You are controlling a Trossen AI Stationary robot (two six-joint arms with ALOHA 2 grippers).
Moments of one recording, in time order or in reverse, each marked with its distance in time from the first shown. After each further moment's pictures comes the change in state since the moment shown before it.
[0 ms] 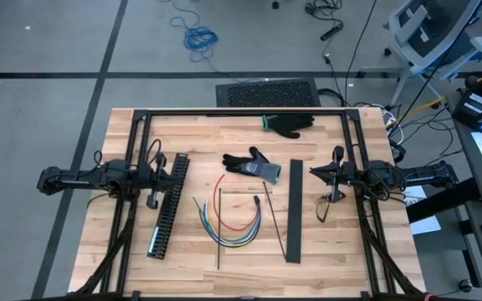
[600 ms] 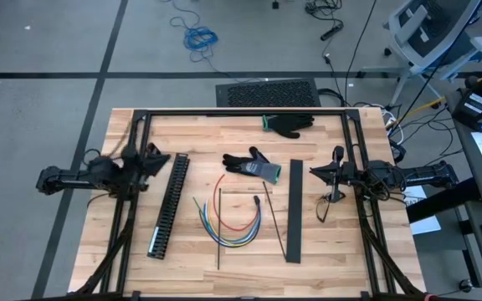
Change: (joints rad) left arm 0.000 0.017 0.000 0.446 -0.244 -0.338; right arm 0.000 0.000 0.000 0.000 0.000 0.000
